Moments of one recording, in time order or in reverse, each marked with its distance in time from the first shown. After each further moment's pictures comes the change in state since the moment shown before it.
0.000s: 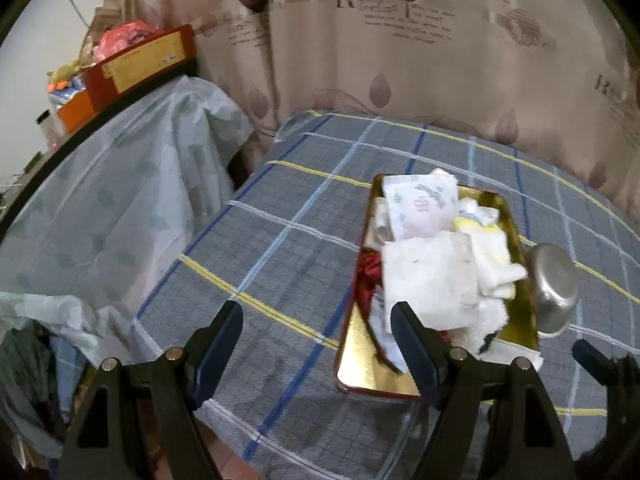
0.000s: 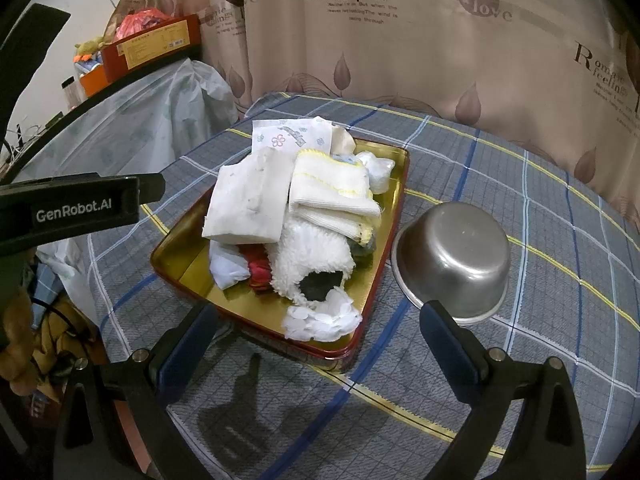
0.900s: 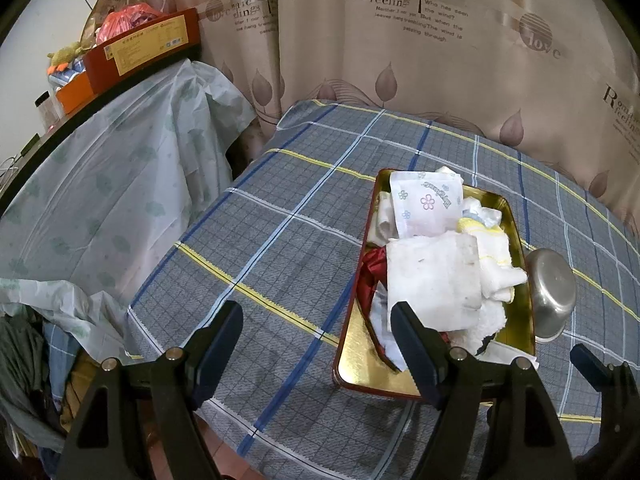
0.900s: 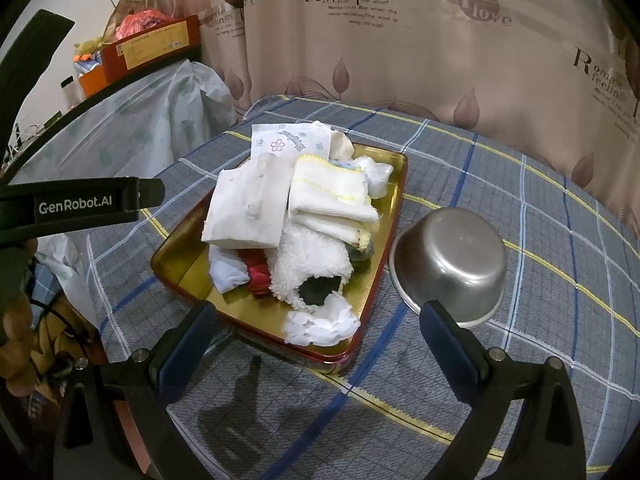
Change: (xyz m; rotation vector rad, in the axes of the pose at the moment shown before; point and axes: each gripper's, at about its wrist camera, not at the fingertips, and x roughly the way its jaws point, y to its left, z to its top) left arm 0.004 0.008 0.003 -0.039 0.041 -0.032; right arm -0.002 -0.002 0.005 0.001 -0.001 -0.004
